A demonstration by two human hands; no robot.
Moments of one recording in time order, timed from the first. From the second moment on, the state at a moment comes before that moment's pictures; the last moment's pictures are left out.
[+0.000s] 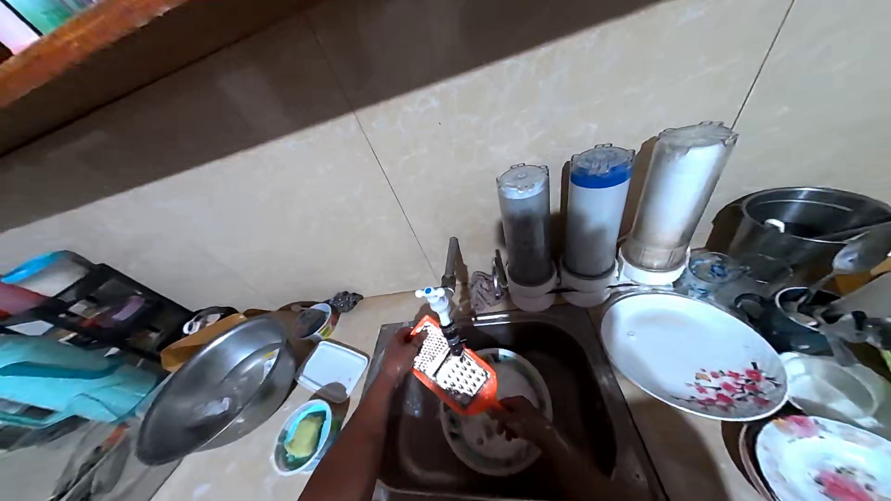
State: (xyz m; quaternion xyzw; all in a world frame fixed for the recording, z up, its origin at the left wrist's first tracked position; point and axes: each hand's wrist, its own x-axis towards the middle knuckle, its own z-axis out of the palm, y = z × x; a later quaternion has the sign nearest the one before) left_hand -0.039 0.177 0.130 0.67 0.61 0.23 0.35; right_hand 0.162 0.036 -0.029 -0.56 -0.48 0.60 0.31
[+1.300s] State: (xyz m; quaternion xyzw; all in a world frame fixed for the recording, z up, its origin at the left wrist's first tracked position) left_hand 0.027 0.123 0.059 0.73 0.67 0.09 -0.02; right_hand 0.163 0.025 -0.004 -0.81 -0.44 0.30 0.25
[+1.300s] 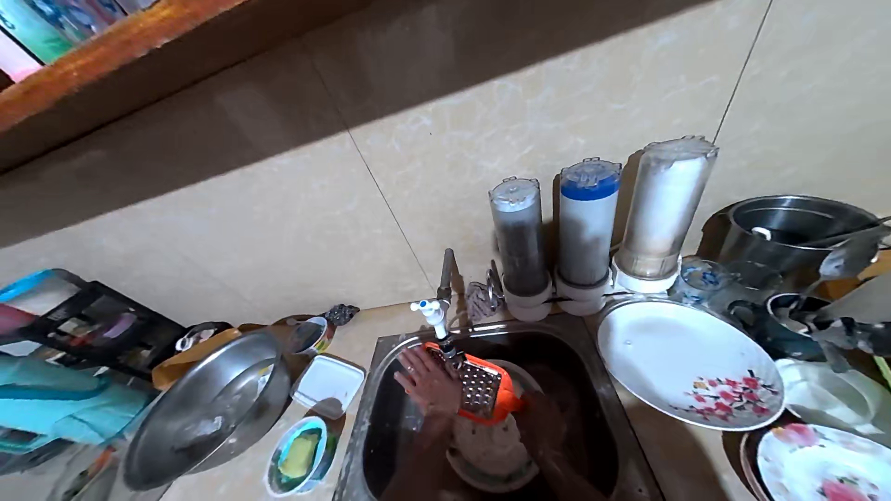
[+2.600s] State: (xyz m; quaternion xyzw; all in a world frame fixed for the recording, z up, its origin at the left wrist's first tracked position) left_hand 0.113 0.128 0.194 0.46 0.48 0.63 0.40; right_hand 0.311 -0.223 0.083 -0.89 -0.36 -0.02 0.27
